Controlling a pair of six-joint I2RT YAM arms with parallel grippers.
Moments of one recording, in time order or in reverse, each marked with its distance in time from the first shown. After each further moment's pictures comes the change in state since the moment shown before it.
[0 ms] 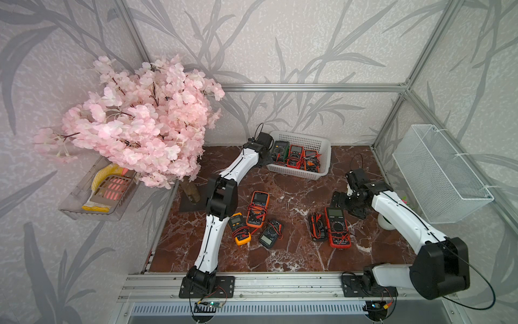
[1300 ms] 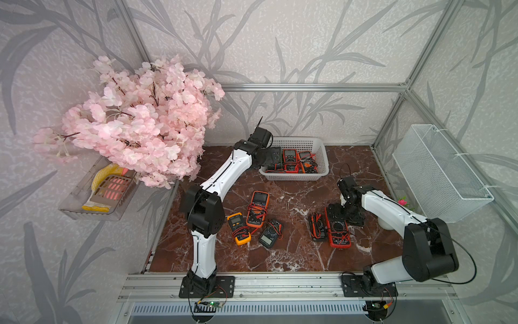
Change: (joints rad) left arm -0.055 -0.362 -0.219 -0.005 0.192 0.047; right arm 0.038 0.138 -0.085 0.014 0.018 -0.125
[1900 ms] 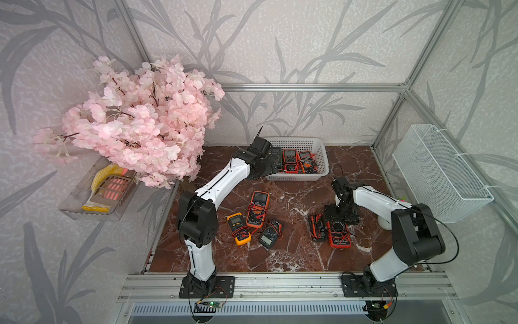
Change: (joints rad) left arm -0.024 -0.114 -0.217 0.060 0.047 -0.049; right arm 0.017 0.146 0.042 0.030 0.001 -0.025
